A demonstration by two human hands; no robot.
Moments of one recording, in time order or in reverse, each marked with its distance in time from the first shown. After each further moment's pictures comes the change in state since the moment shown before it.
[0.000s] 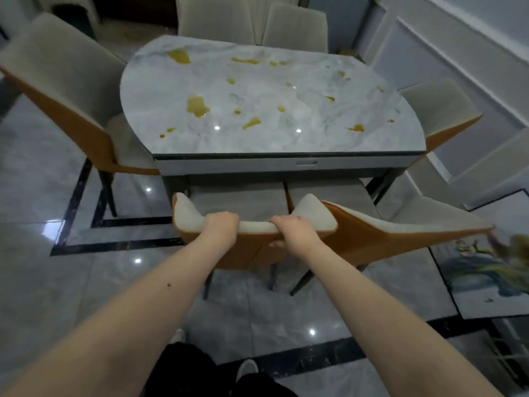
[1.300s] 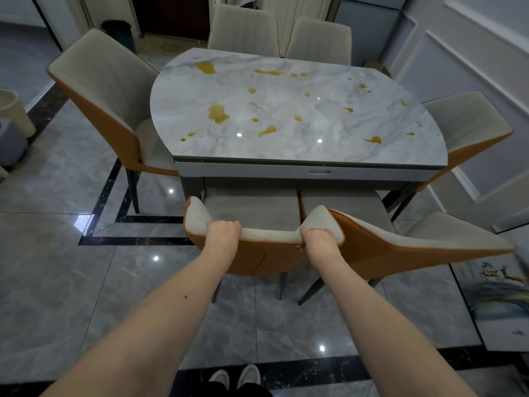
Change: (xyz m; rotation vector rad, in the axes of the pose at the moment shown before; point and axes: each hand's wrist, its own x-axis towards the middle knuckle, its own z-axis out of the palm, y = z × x) left_hand -0.028 0.011 0.012 0.117 0.132 -0.146; right_hand -0.016 0.031 0.000 -0.208 -0.083 0.197
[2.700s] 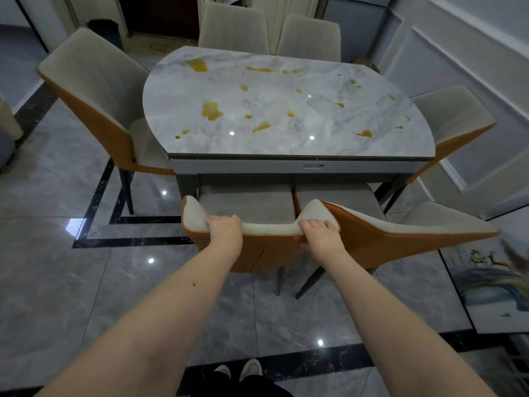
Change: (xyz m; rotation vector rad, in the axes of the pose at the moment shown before) left_hand -0.009 0.014 -0.007 -0.016 -0.099 -0.081; right_hand -0.023 0.013 0.011 0.123 0.107 -0.054
